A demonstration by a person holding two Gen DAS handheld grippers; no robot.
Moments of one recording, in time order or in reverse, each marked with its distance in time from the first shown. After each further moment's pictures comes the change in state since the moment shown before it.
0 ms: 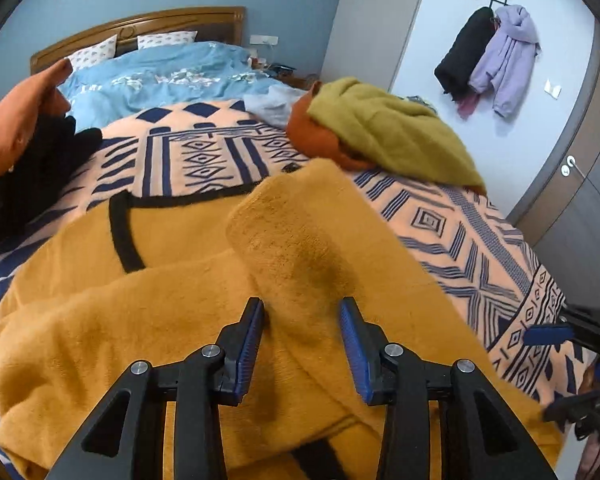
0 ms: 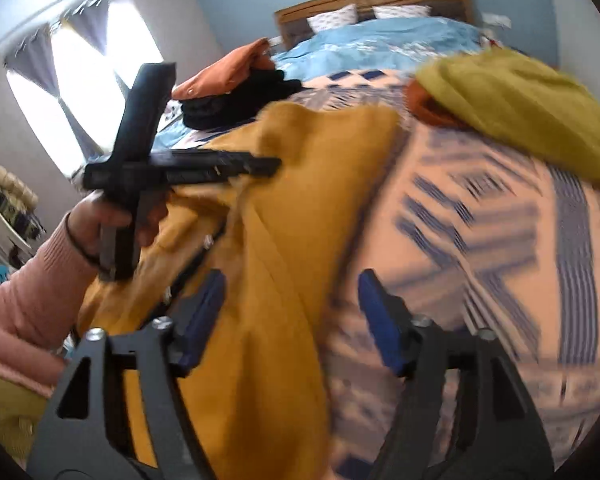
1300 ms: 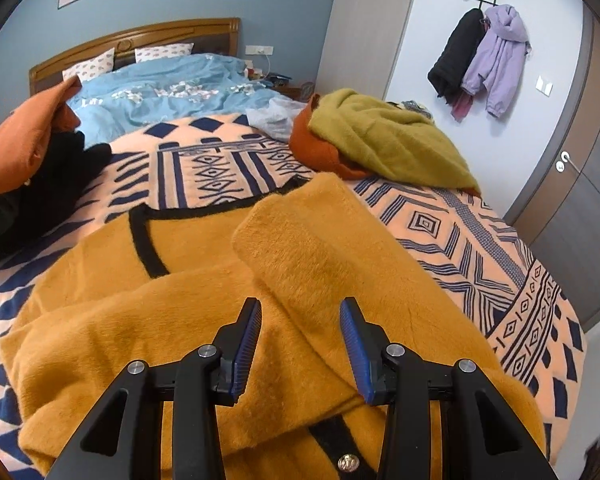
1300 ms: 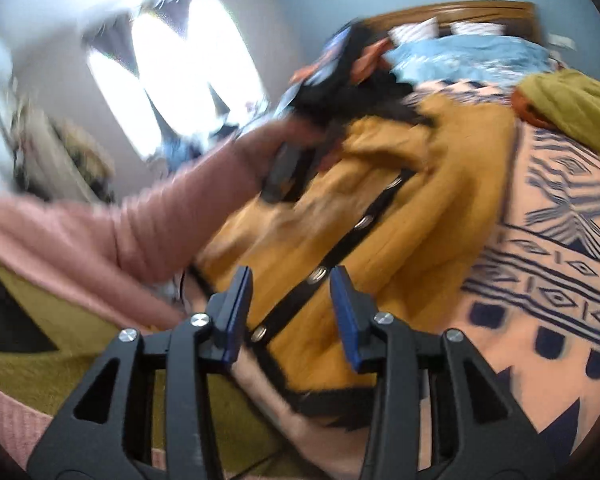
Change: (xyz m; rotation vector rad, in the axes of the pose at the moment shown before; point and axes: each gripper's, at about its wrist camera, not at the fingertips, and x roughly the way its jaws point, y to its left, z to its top) left arm -0.027 0.006 -0.003 0.038 -0.041 0.009; right arm -0.040 0.117 -0.076 -0.116 -0.043 0.201
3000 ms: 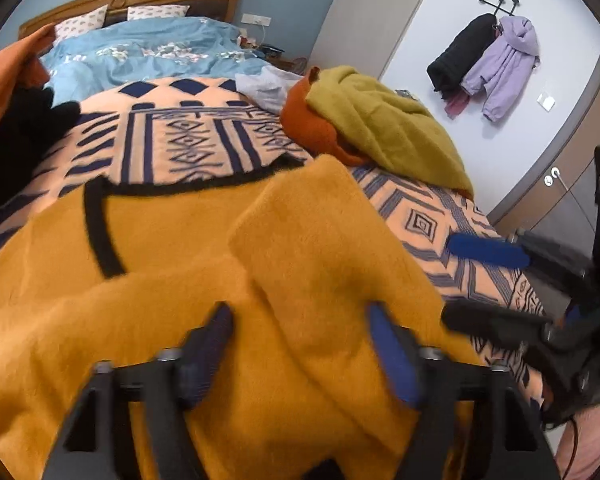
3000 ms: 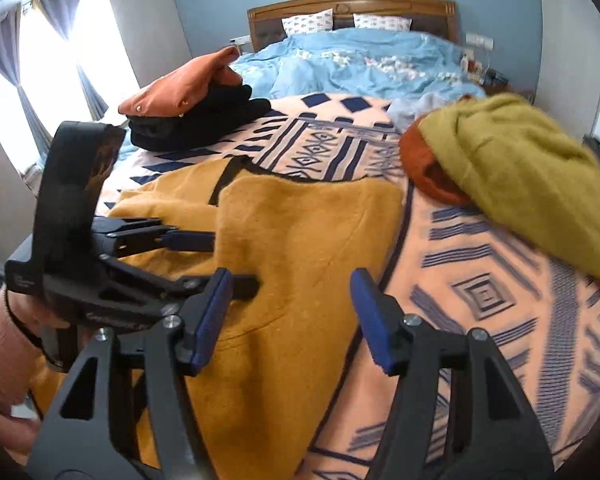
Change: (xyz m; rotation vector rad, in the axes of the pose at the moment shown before) left arm 0.052 0.011 0.021 -0.082 0.108 -0.141; right arm 0.094 -0.145 0.158 0.054 0.062 -0.386
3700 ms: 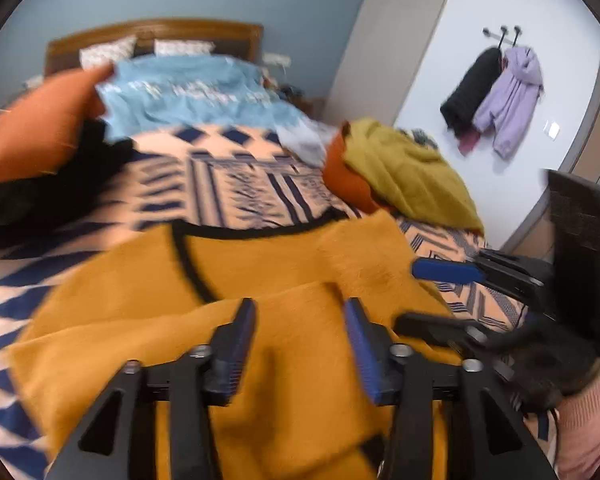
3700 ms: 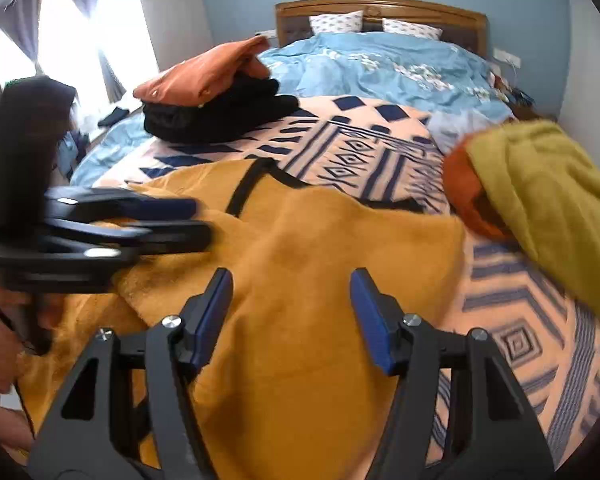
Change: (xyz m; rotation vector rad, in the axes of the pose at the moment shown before) left arm -0.087 0.032 -0.024 -0.021 -0.197 0.101; right arm 0.043 0.030 0.023 -0.134 0.019 0.012
